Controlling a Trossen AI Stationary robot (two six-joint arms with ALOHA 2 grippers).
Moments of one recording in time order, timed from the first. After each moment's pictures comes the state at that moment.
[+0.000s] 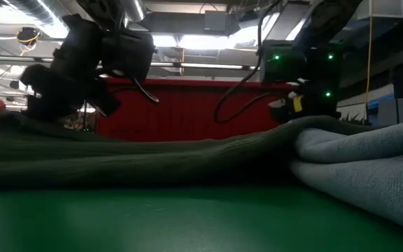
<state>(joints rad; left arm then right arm) -0.03 1.69 0.97 -1.13 0.15 -0.55 -0.36 1.67 0.89 -0.74 0.29 -0.11</state>
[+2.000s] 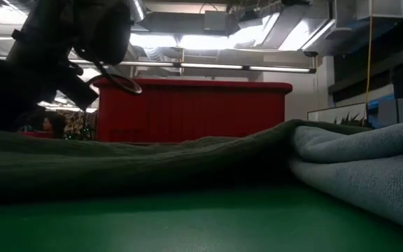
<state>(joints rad) -0.26 1.69 0.97 -1.15 0.11 -0.81 0.38 1.84 1.21 -0.10 0.23 -0.03</state>
